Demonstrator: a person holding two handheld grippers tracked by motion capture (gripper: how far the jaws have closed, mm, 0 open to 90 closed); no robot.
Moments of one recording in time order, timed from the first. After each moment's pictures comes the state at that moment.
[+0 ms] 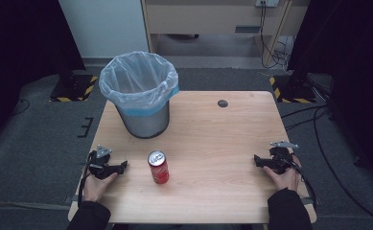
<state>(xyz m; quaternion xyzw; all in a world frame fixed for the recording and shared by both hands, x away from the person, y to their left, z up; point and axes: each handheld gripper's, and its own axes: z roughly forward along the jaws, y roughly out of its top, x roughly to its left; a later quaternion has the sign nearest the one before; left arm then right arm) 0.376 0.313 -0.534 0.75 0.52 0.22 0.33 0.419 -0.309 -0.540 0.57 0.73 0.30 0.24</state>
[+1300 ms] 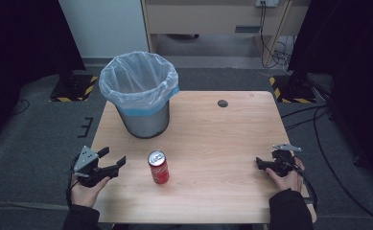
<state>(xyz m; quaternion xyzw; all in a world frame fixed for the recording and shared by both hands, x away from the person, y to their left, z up) 0.323 0.301 -0.462 0.71 0.43 0.26 0.50 0.408 -0.313 -0.540 0.57 0.72 0.30 0.24</state>
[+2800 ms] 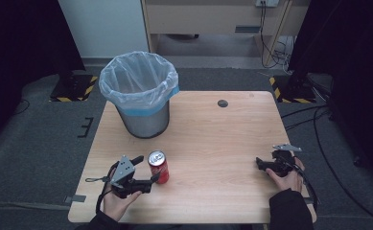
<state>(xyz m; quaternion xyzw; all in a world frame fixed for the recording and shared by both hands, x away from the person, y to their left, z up) 0.312 0.208 -0.477 0.75 0.34 0.21 0.52 0.407 -0.314 -0.540 0.57 0.72 0.30 0.24</state>
